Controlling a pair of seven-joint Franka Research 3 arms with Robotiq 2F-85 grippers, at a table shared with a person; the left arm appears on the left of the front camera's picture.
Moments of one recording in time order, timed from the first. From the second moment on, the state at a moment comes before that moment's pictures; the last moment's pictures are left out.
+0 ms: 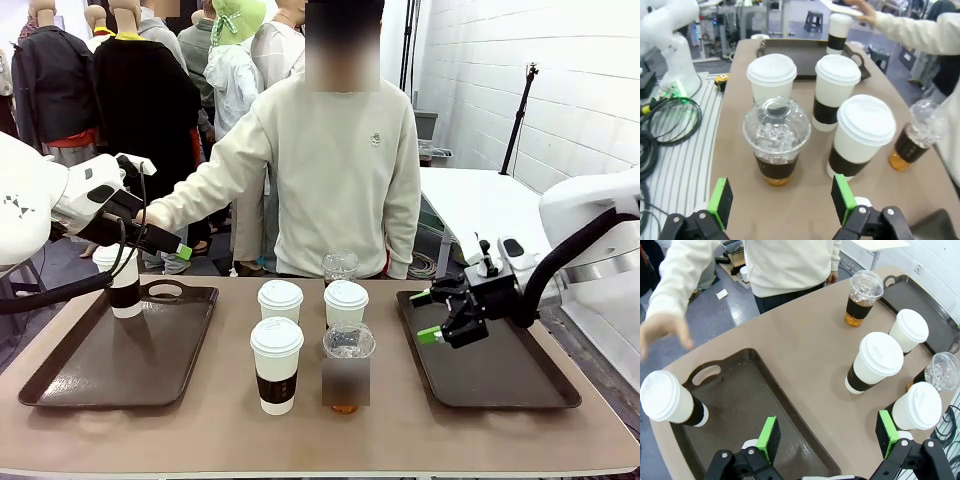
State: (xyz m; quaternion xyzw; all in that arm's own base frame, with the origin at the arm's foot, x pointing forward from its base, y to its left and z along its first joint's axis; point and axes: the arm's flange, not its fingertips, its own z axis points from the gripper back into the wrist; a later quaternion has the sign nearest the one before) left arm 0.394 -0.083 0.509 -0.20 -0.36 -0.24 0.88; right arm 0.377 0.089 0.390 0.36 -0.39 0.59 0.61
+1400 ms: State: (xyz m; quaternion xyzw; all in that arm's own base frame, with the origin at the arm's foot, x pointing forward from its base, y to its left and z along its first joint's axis) left arm 0.394 -0.083 0.509 -0.20 -0.36 -0.24 0.88; right arm 0.385 0.102 0.344 0.39 -0.41 0.57 0.60
